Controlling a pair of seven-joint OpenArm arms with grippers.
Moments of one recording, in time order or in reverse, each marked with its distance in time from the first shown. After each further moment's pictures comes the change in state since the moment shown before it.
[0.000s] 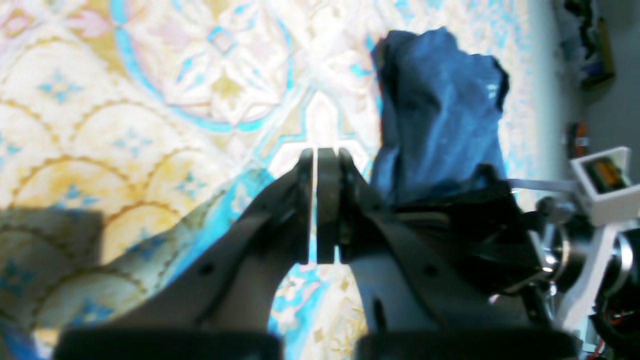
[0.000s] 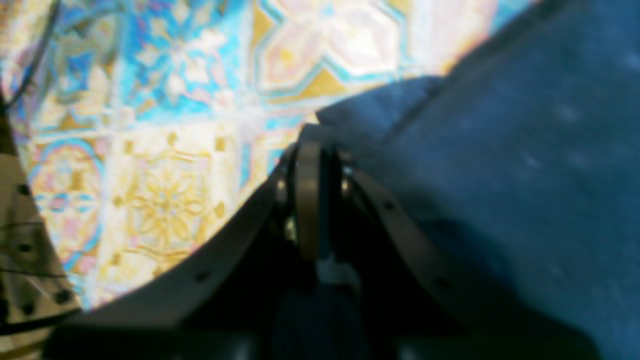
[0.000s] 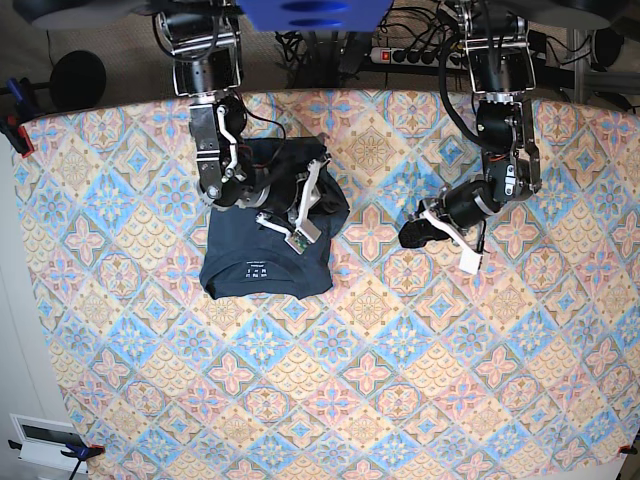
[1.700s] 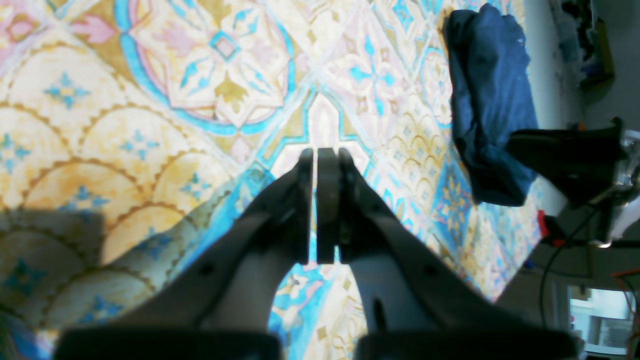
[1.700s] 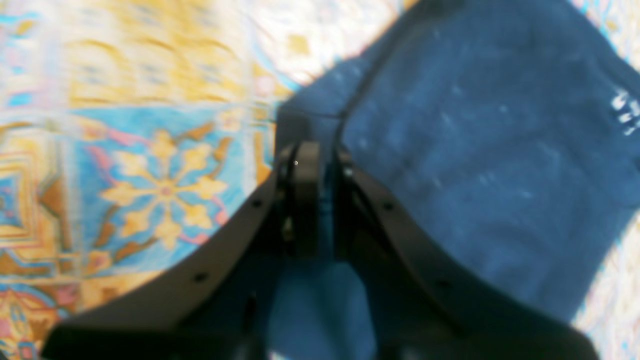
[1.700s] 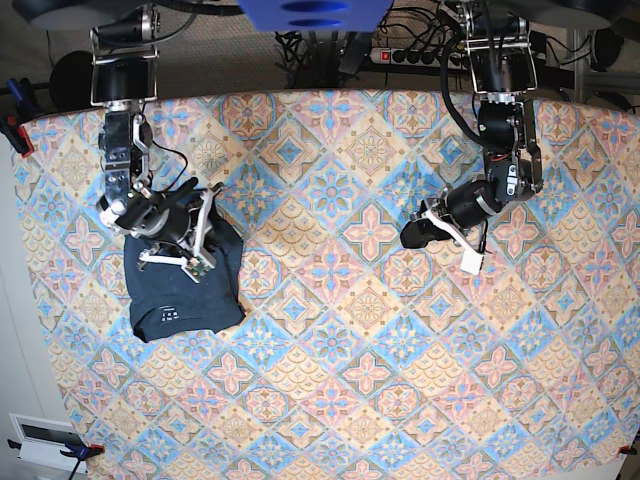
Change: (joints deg) left arm 0.1 -0.5 0.1 0.2 -0.1 0.0 -0.1; right arm 0.3 18.5 8.1 18.8 -4.2 -0.5 -4.7
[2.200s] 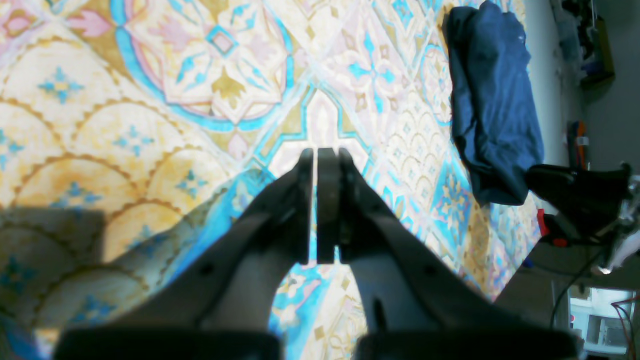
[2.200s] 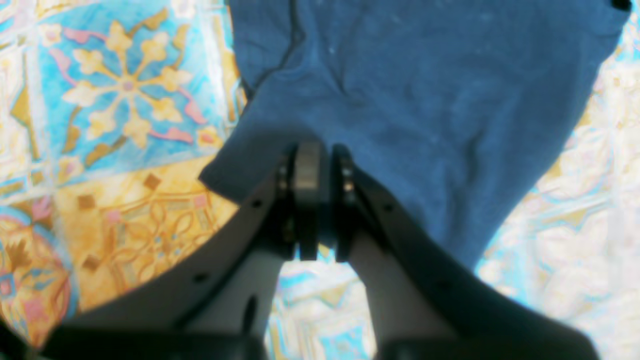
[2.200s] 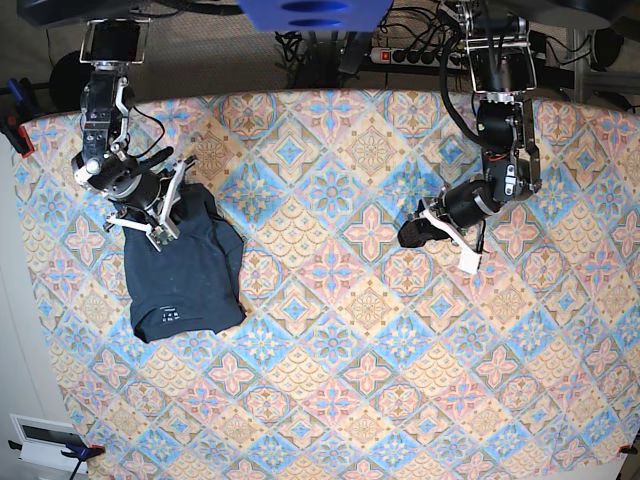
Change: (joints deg) left arm 0.0 0.1 0.4 0.0 -1.0 0.0 0.0; right arm -9.4 0.7 6.6 2.2 -0.5 -0.7 0.5
